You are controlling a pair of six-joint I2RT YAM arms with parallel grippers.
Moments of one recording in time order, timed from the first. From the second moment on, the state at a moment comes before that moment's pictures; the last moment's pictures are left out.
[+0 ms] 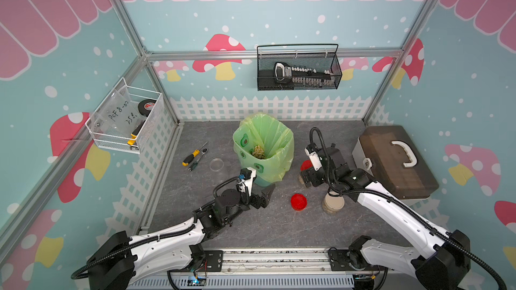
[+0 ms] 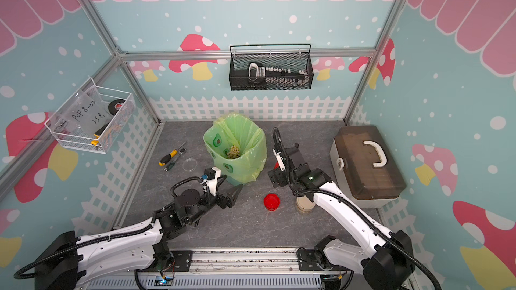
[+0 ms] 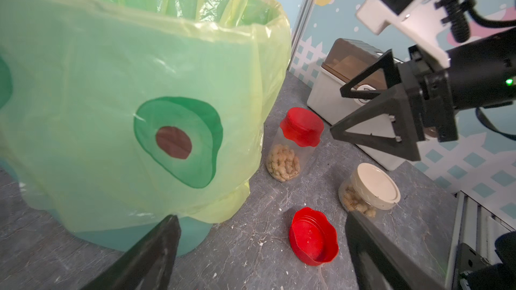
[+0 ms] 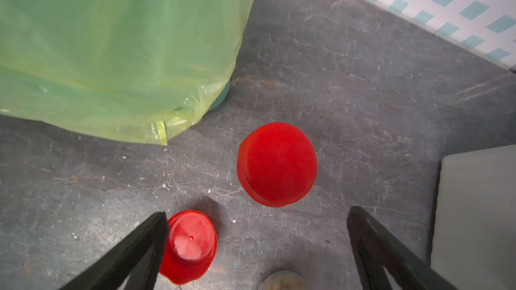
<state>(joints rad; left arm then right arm) -0.92 1.00 0.36 0.49 -0.19 -0.31 0.57 1.17 0.98 -0.64 0.15 0.01</state>
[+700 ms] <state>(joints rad) -0.93 1.04 0.33 0.69 -0.10 -0.29 0.54 1.12 0.51 -0.10 0.13 0.05</state>
